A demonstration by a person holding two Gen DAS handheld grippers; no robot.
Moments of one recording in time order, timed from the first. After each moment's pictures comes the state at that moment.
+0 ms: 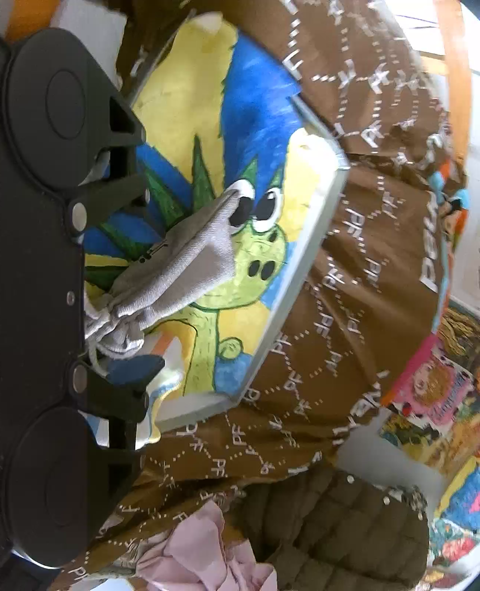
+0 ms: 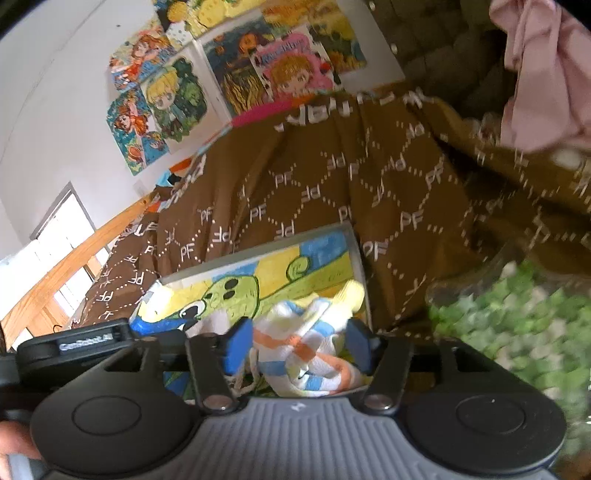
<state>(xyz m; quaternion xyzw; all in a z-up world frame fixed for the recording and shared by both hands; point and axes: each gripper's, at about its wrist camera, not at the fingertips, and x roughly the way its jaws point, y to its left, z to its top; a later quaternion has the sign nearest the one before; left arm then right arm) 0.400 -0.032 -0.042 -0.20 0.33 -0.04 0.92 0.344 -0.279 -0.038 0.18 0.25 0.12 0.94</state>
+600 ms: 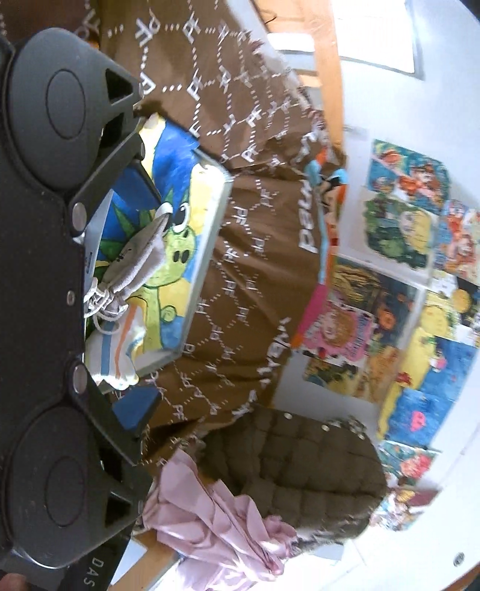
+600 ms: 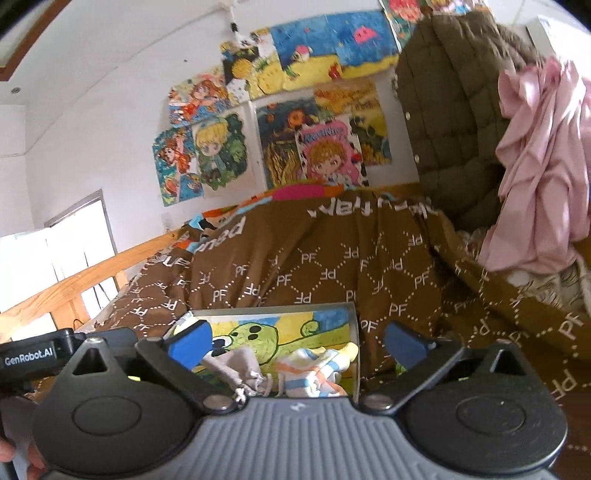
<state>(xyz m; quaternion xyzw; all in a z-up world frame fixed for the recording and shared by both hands) 0.246 -0.035 0.033 -0.13 0.18 -0.05 0.97 0.219 -0.273 0.039 0.09 0.14 0.11 0.98</state>
